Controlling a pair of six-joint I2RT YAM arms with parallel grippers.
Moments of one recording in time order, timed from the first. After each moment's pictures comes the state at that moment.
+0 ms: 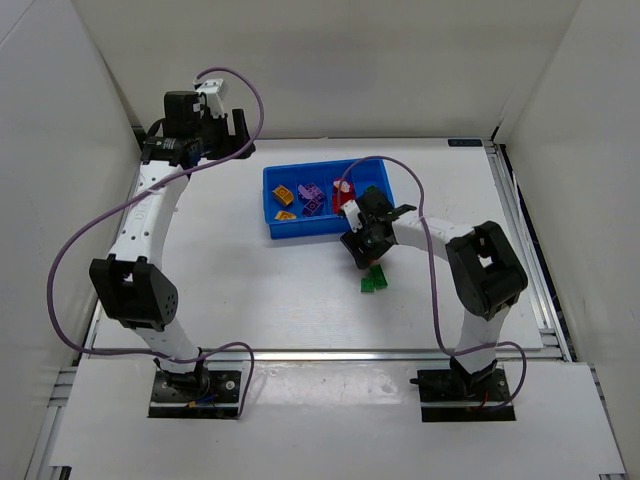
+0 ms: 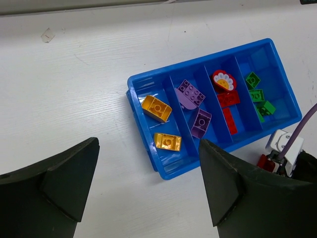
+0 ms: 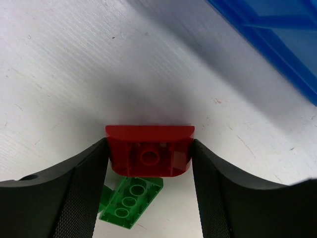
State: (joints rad) left arm -0.11 1.70 1.79 -0.63 0.25 -0.11; right arm 0.58 1.85 1.18 -0.47 -0.08 -0.21
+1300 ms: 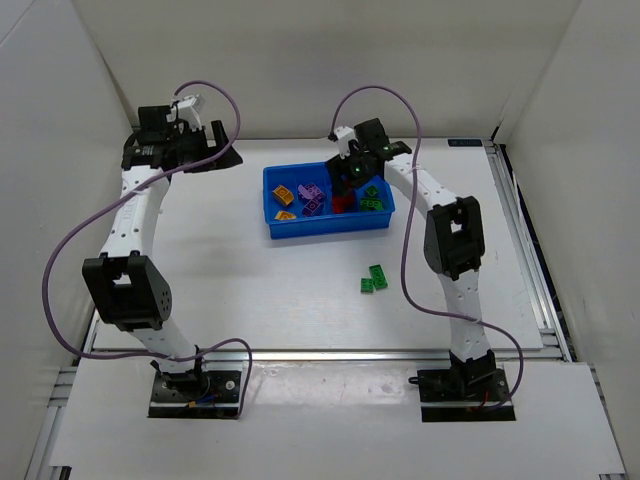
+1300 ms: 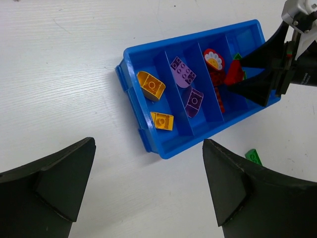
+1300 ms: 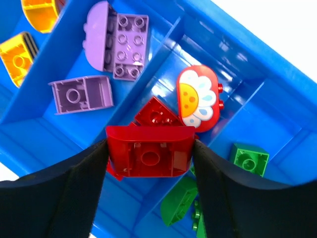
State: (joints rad) left arm 0.05 1.69 1.69 -0.63 0.49 -0.12; right arm 0.44 2.29 2.05 -0.64 -0.33 -0.21
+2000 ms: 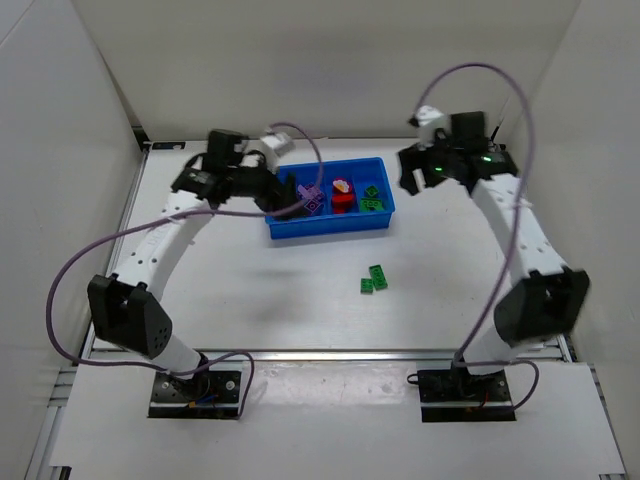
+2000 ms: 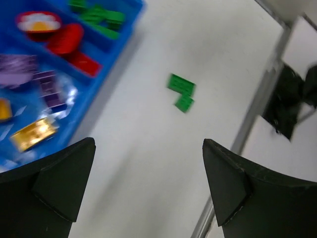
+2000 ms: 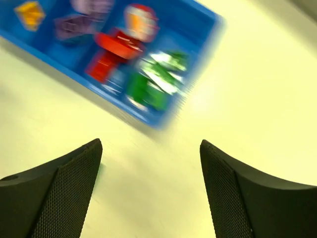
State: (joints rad) left arm -0.27 1.54 1.51 -0.63 0.75 0.13; right arm 0.27 1.65 1.63 -0.71 -0.33 -0.32
